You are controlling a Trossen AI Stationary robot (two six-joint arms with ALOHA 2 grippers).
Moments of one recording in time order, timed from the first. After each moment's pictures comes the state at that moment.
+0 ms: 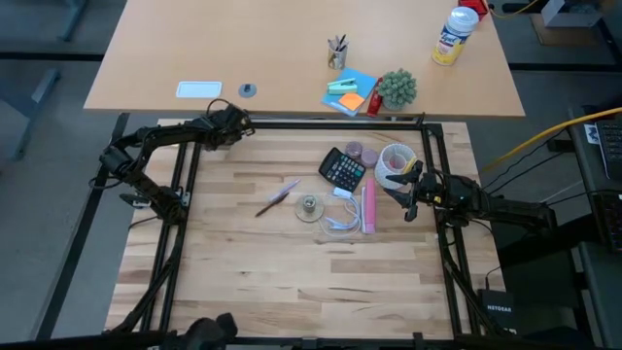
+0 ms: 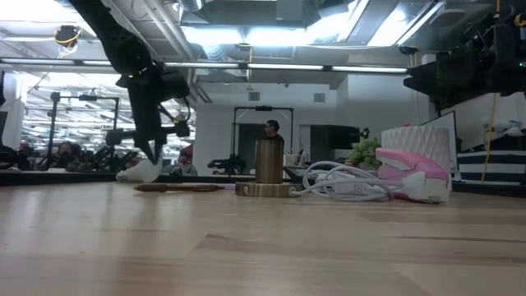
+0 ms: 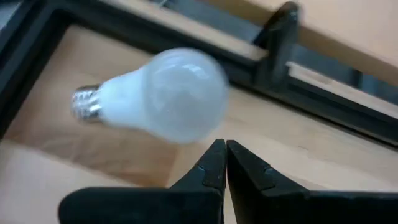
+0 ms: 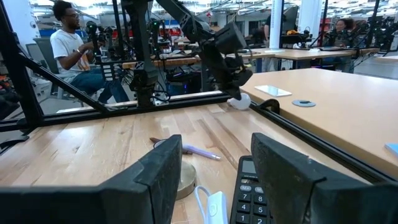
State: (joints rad) left arm 0.87 1.55 0.82 -0.33 -0.40 -0.96; right arm -0.14 0.01 0.01 0.03 0.09 0.05
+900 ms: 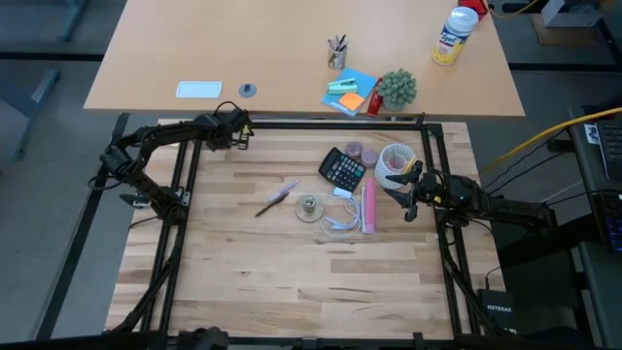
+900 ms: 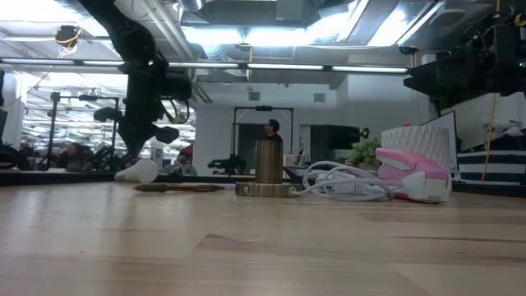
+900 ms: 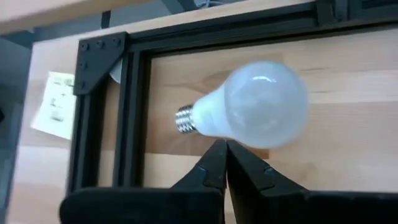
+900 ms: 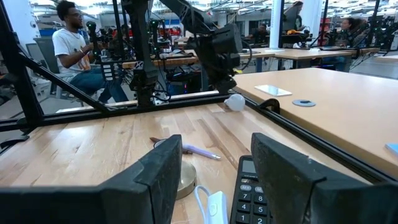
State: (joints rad) left arm 0.82 1.55 0.91 -0.71 -0.58 -0.62; right arm -0.14 0.01 0.01 0.03 0.09 0.05
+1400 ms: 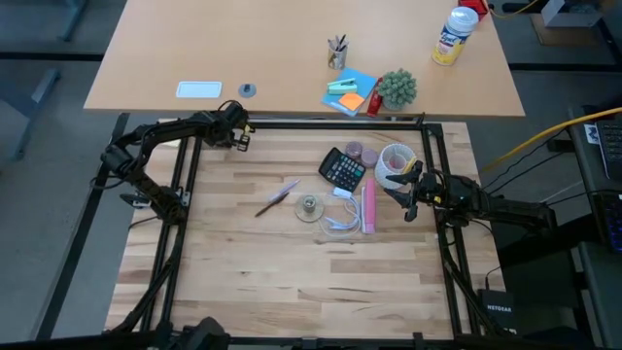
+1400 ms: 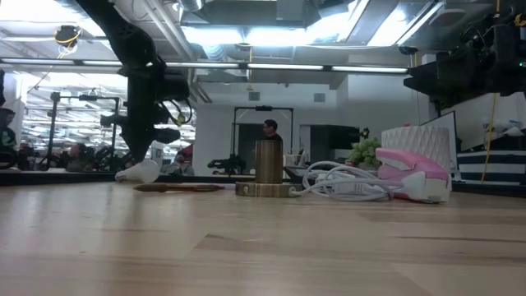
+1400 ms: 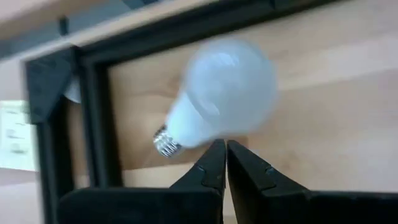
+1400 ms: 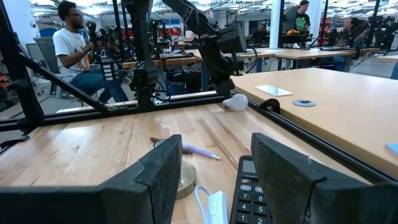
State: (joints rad) left arm 0.89 1.57 0.91 -0.65 -0.42 -0.41; right arm -0.14 0.01 0.01 0.03 0.09 0.05
